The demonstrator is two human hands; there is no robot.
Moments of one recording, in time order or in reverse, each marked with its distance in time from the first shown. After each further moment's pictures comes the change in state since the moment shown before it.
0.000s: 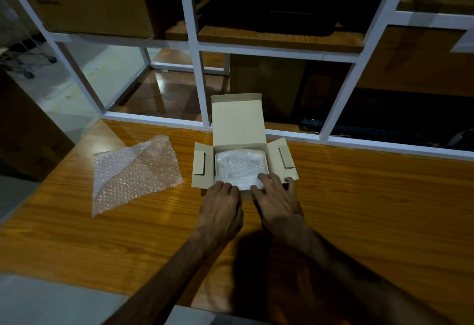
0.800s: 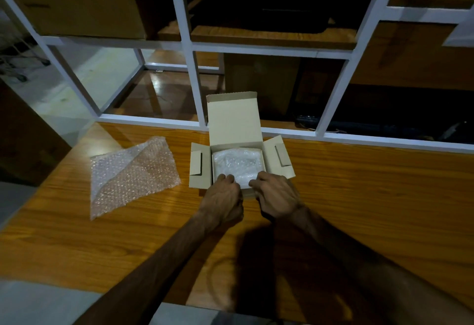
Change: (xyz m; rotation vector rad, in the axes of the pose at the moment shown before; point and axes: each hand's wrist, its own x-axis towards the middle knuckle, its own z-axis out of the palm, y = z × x) left_hand 0.030 -0.010 -0.003 -0.043 -0.096 0.105; right_hand 0.023 0.025 0.002 0.249 0.107 -0.126
